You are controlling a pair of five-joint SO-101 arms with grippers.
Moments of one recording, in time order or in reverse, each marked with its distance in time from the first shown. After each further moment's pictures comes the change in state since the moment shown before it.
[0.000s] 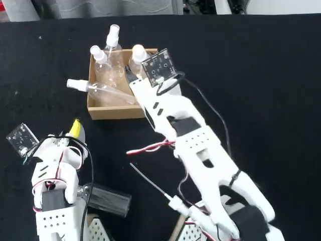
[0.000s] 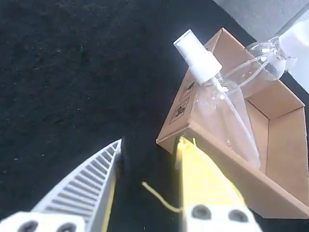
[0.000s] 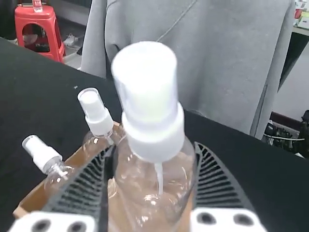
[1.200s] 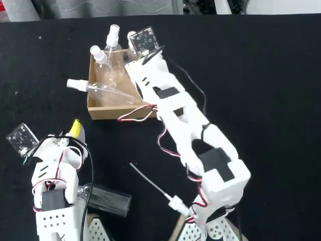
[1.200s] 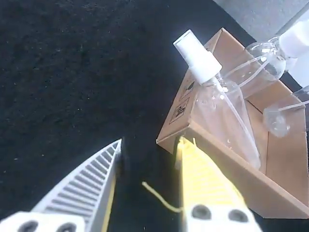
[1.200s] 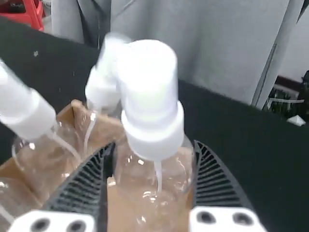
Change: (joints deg) left arm 0.0 0.0 0.0 0.0 0.0; right arm 3.1 37.6 -27.4 -0.7 -0.1
